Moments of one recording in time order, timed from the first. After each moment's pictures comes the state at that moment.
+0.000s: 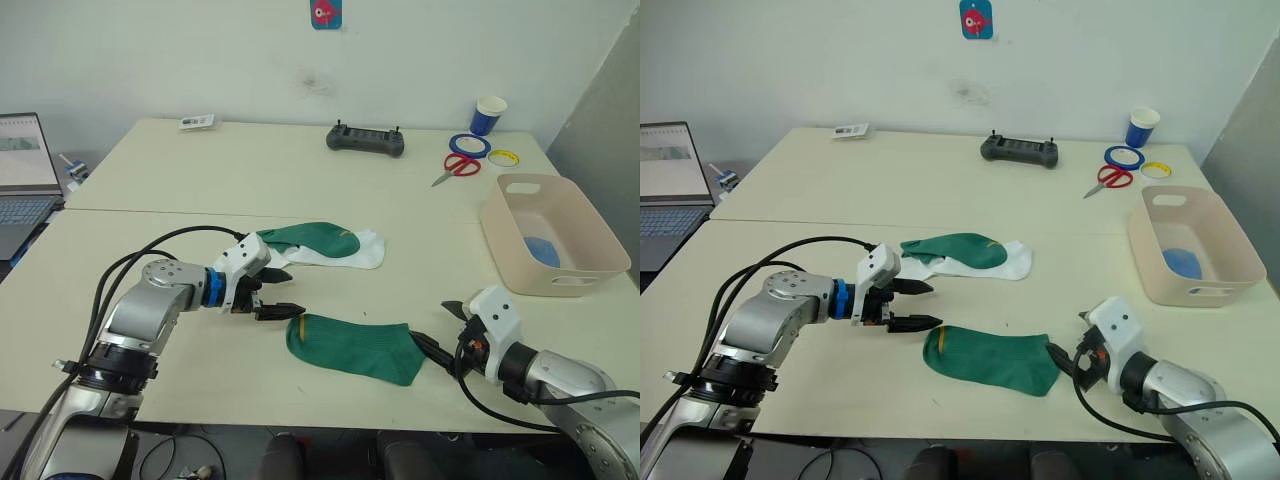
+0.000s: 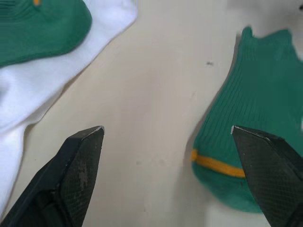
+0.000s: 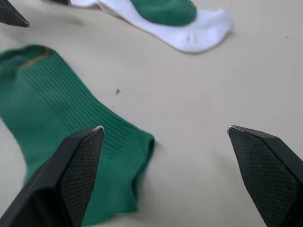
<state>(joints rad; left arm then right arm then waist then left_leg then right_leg) -0.45 0.73 -0.11 -0.01 -0.36 0.69 -1.17 0.15 -0.58 -0.05 -0.82 0.45 0.83 0.43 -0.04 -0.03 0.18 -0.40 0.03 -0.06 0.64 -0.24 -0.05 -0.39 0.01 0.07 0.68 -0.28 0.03</state>
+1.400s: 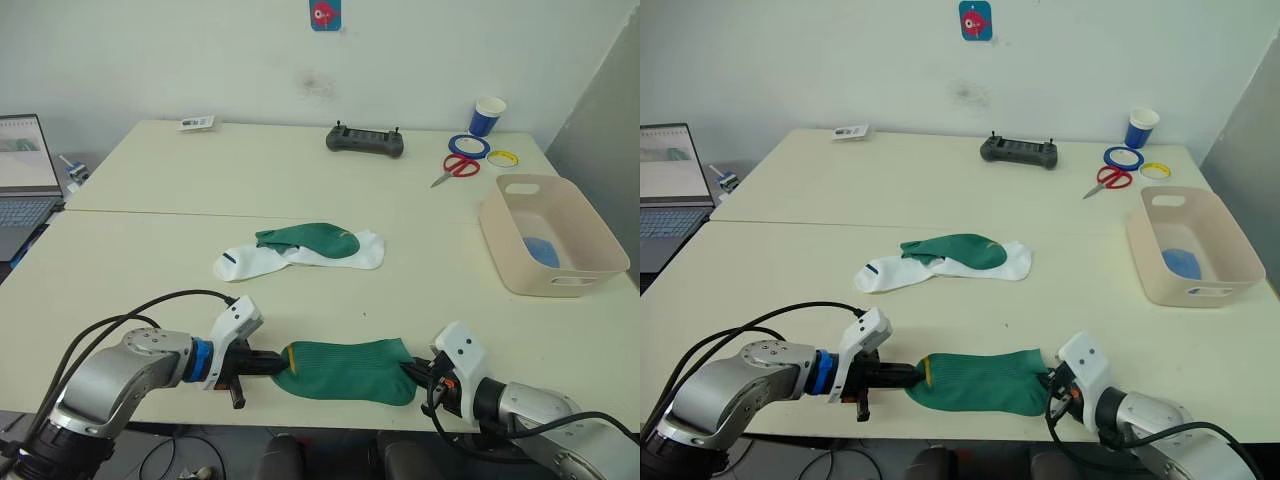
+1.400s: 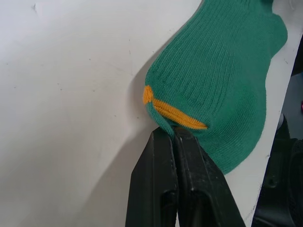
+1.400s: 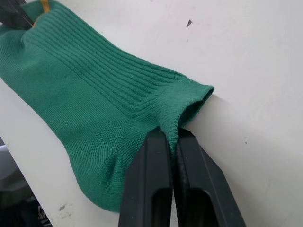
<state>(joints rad) -0.10 0.85 -0.07 -0.37 -0.54 0.93 -0.97 0.19 -0.58 0.10 -0.84 0.46 0.99 0.39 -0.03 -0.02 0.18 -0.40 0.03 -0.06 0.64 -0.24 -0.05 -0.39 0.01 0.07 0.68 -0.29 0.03</state>
